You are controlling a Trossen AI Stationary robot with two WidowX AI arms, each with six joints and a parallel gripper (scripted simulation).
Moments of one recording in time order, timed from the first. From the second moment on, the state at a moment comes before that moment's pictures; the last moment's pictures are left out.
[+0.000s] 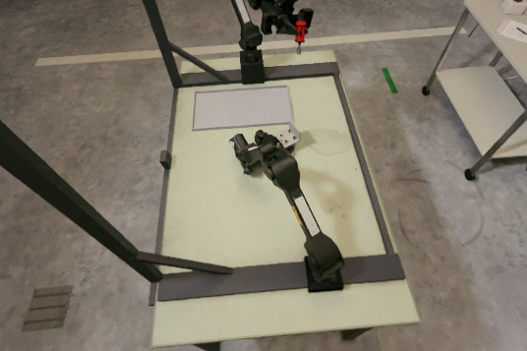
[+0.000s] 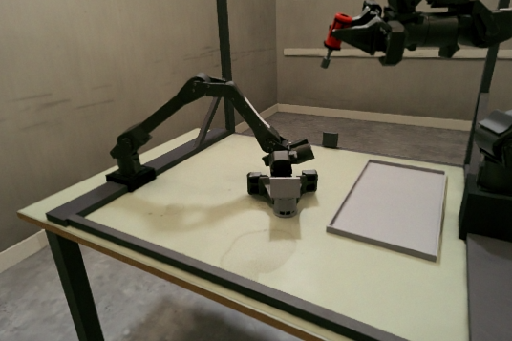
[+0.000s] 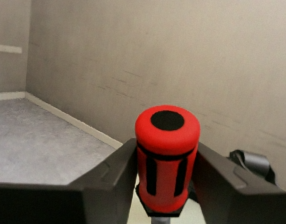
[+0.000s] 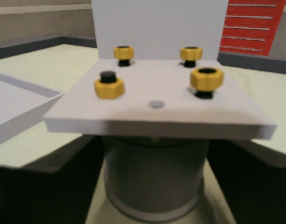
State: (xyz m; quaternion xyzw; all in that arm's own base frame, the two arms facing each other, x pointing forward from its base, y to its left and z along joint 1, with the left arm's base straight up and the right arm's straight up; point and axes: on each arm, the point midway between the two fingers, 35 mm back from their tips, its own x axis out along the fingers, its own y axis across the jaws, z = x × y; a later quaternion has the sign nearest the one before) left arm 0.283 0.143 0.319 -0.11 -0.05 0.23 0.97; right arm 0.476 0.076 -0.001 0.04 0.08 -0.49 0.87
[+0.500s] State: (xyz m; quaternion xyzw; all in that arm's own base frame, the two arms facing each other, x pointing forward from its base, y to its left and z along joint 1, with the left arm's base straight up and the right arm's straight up) left arm 0.293 0.120 0.319 0.03 -0.01 0.19 0.98; right arm 0.476 0.076 -0.001 0.04 0.08 -0.49 0.87
